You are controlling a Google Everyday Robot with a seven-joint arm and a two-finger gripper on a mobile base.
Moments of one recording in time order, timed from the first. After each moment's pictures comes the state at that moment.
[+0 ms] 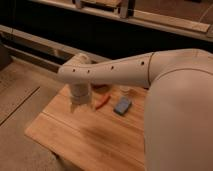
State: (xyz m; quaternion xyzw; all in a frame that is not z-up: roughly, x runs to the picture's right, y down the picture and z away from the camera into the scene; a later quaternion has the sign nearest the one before) arm -0.109 0.100 0.702 -0.26 0.23 0.64 0.68
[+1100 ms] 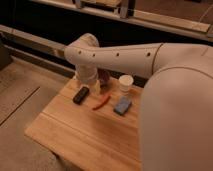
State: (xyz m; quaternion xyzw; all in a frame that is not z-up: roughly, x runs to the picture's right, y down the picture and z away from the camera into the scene) arm -0.071 -0.006 0.734 -0.17 0.24 0.79 0.54
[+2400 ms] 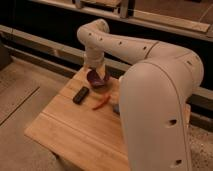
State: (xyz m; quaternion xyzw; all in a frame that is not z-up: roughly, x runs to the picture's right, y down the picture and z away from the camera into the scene) arm -0.061 -0.093 0.777 -0.17 0.20 0.82 0.50
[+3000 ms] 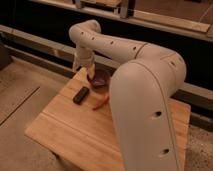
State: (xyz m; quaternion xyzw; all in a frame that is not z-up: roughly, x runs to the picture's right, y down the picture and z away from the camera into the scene) arm -0.122 -0.077 0.792 -0.23 0.19 0.79 0.54
